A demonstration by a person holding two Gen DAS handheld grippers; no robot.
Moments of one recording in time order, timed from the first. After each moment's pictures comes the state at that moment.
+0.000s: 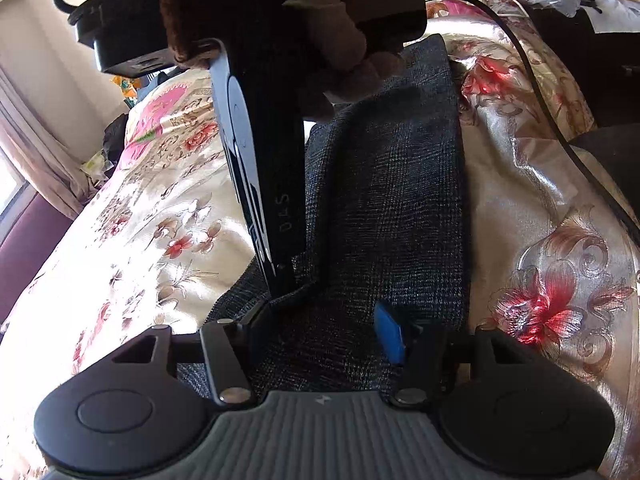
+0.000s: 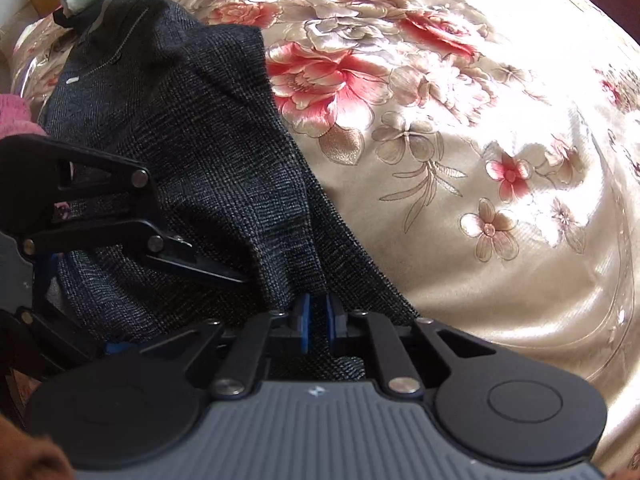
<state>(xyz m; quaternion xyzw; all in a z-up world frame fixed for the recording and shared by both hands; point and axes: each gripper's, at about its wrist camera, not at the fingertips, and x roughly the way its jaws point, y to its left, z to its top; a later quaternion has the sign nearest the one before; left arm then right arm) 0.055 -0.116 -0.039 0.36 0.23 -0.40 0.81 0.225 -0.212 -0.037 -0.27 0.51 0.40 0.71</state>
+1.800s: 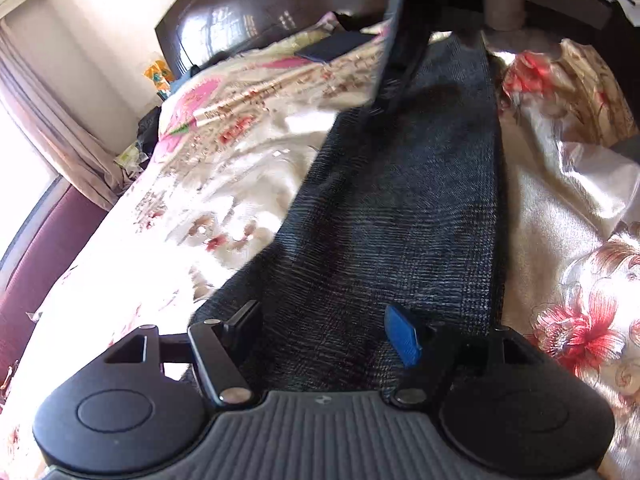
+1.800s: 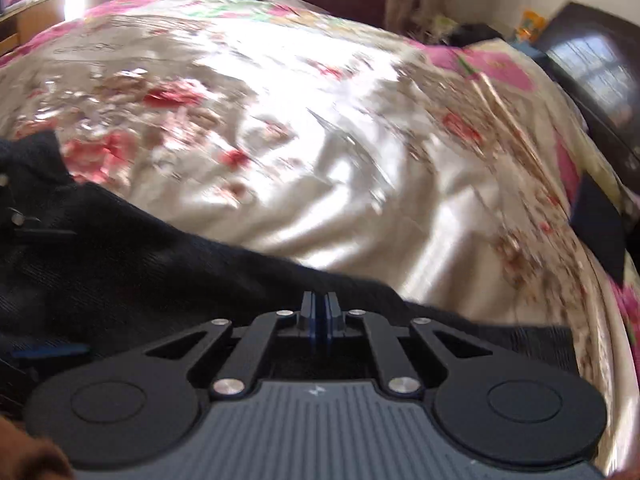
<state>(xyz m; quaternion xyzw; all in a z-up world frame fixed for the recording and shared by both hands) 0.062 -0.143 -0.044 0.38 0.23 -0.34 0.83 0.168 -0.331 -0.016 -0.14 0.42 0.05 0.89</state>
